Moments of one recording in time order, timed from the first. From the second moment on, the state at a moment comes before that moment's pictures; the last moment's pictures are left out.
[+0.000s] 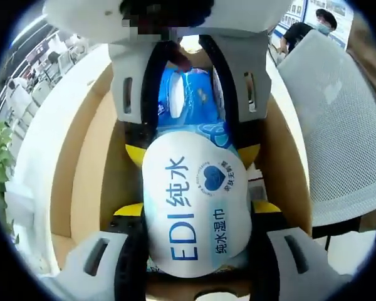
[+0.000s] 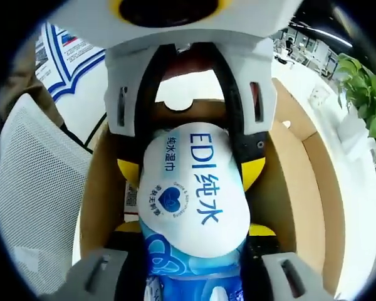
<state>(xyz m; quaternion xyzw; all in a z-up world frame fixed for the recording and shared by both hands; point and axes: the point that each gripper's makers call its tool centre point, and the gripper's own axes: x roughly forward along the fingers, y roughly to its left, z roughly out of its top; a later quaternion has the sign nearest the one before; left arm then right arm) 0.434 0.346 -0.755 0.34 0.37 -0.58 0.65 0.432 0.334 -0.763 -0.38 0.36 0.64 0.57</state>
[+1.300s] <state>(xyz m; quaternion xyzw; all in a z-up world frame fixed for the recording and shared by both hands) 0.422 0.290 -0.698 0.36 0.32 -0.61 0.63 0.419 0.279 -0.706 -0.38 0.36 0.60 0.60</state>
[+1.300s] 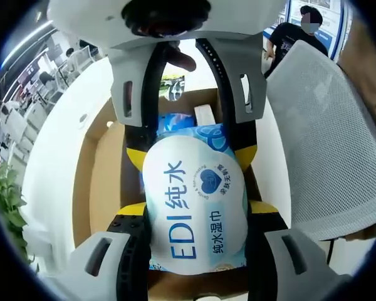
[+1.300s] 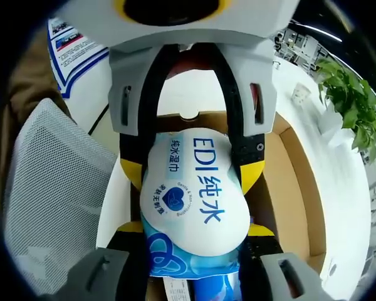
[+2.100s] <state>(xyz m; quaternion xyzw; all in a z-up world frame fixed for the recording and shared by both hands) 0.427 0.212 -0.665 0.38 0.27 -0.64 0.61 0.424 0.204 -0.673 -0.38 0.37 0.55 0.65</state>
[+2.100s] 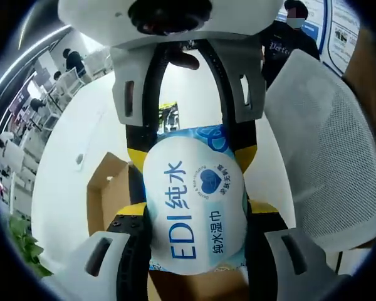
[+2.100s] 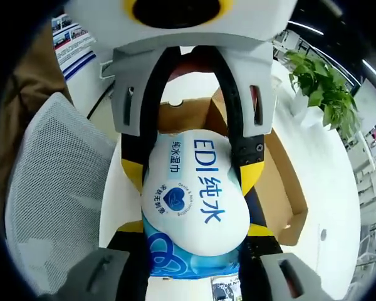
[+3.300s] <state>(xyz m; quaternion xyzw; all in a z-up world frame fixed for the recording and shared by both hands) 0.439 0.085 -0.652 0.41 0.22 -0.69 0.55 0.436 0.077 -0.661 -0.35 0.39 0.49 0.70</state>
